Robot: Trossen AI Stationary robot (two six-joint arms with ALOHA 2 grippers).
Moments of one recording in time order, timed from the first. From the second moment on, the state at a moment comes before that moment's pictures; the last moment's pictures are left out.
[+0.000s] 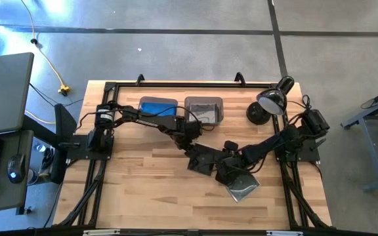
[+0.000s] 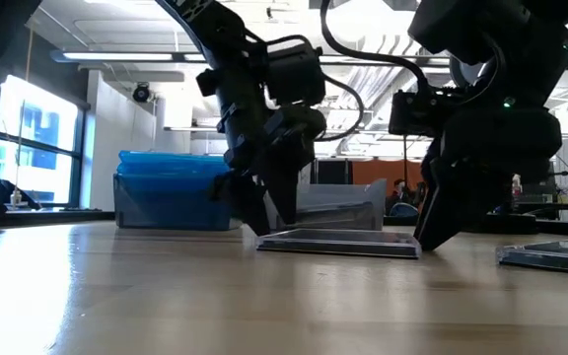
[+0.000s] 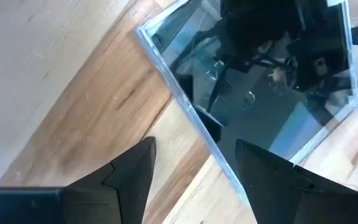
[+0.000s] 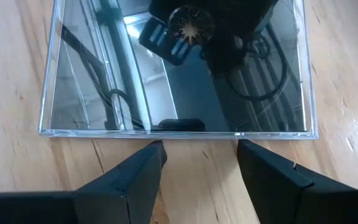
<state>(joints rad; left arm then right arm) 0.05 2.05 1.35 -0.53 0.32 -0.66 0.36 1.73 0.79 -0.19 0.30 0.60</state>
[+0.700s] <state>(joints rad) 0.05 2.06 1.43 -0.56 0.39 -0.59 0.38 1.78 0.79 -0.12 0.37 0.56</state>
